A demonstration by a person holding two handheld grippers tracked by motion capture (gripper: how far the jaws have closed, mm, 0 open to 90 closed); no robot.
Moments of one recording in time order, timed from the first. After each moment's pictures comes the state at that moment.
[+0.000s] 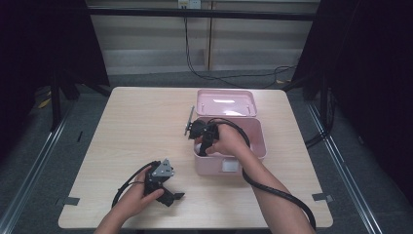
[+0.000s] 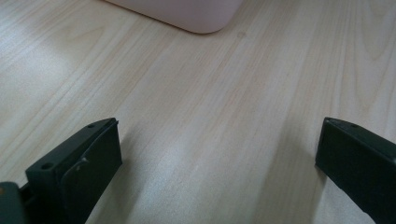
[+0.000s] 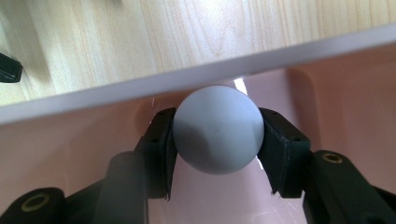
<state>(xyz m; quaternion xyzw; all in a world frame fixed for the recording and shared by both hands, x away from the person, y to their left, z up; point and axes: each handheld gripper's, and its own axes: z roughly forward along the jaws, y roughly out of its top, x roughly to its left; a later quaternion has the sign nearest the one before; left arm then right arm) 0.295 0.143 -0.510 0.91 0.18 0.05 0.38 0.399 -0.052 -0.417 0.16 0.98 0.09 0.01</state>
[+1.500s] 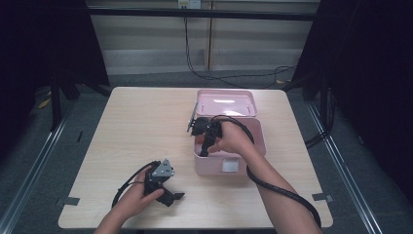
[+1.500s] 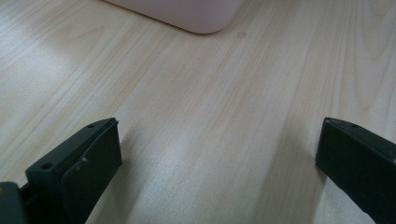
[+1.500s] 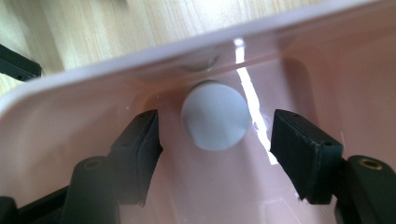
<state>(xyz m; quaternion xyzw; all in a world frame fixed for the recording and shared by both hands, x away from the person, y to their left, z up) 0.295 0.143 -0.510 0.91 0.18 0.05 0.38 0.399 -0.061 -0.403 0.18 0.98 0.09 0.00</state>
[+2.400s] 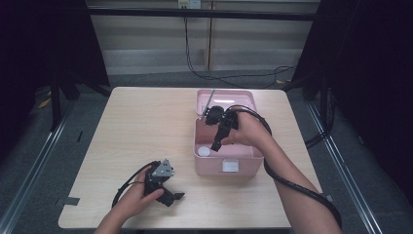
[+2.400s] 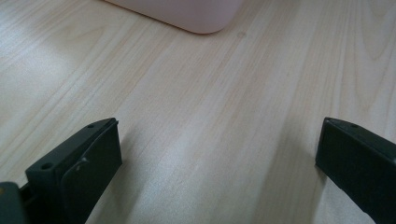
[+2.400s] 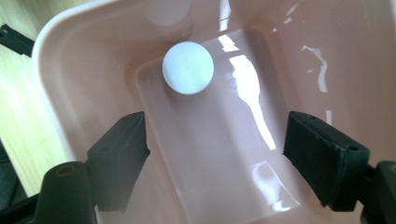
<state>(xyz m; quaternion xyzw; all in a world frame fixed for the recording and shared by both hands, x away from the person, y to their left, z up) 0.295 0.143 -0.510 0.91 0.17 0.05 0.38 0.396 -0.100 -0.360 0.22 0.97 0.10 0.02</state>
